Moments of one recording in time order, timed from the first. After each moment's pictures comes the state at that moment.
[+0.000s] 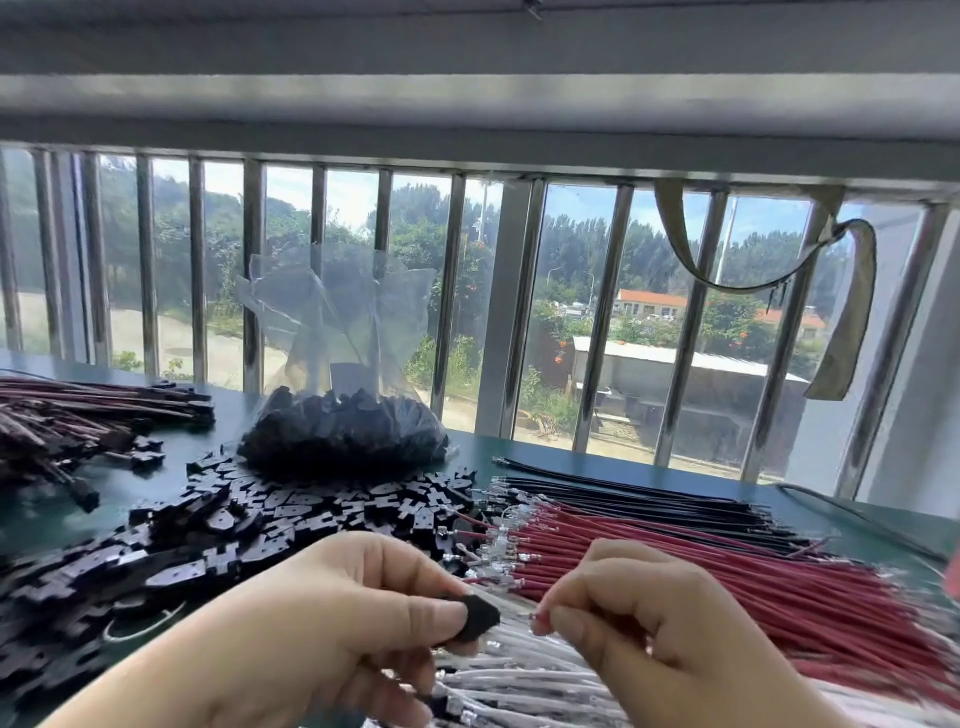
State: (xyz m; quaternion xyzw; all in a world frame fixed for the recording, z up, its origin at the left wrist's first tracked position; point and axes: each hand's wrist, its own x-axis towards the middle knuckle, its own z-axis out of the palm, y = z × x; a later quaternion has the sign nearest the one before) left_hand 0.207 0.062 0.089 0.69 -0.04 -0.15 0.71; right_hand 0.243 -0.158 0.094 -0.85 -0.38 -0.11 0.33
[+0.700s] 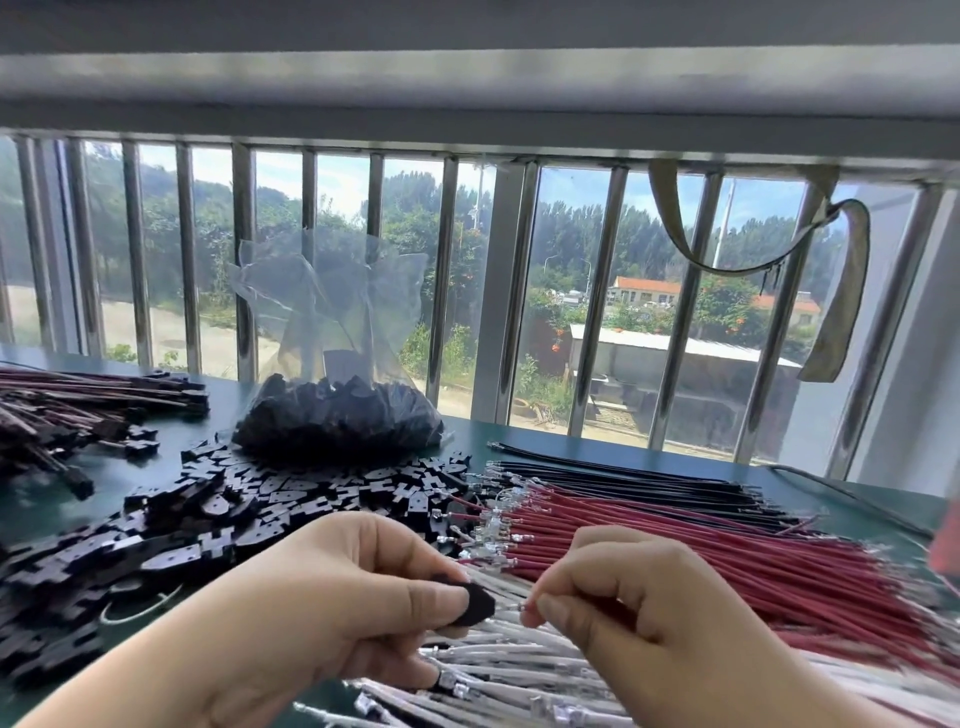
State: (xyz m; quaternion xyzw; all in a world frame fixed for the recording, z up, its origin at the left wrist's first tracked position) left_hand 0.200 0.054 0.086 0.70 -0.03 -0.11 0.70; right_hand 0.240 -0.158 0.094 -0.85 -0.40 -0.09 0.32
